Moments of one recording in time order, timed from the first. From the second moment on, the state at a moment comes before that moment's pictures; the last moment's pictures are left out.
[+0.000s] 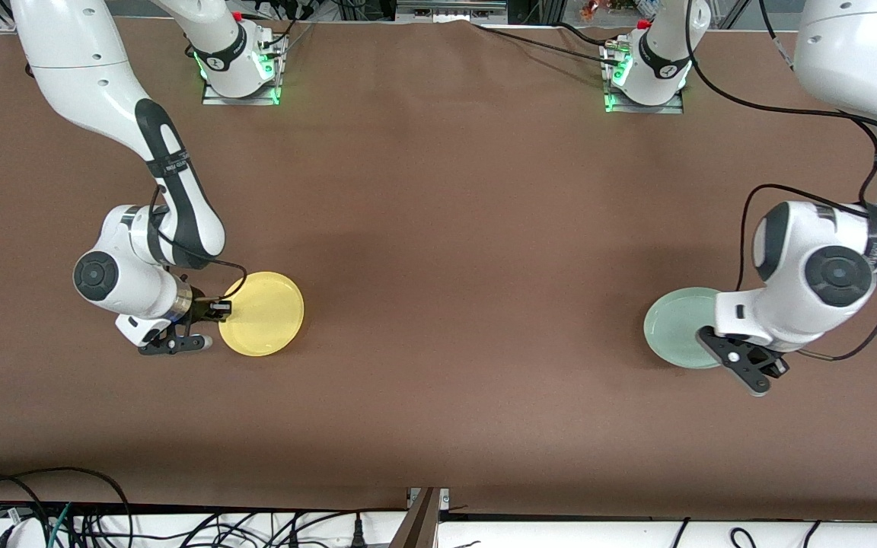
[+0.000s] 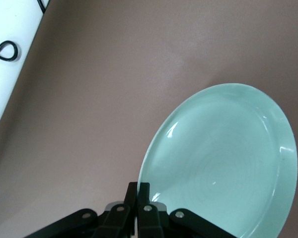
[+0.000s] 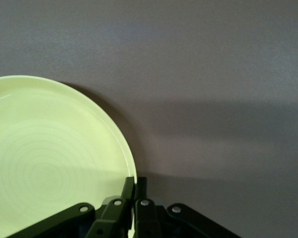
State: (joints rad) left arm -0.05 0.57 -0.06 -1.50 0.39 2.11 0.61; right arm 0.19 0.64 -0.13 -1.78 0.19 2.37 -0.11
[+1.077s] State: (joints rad) left arm -0.78 0.77 -0.05 -1.42 0.96 1.51 -0.59; right arm 0.20 0.63 -0.12 -1.73 0.19 2.31 0.04
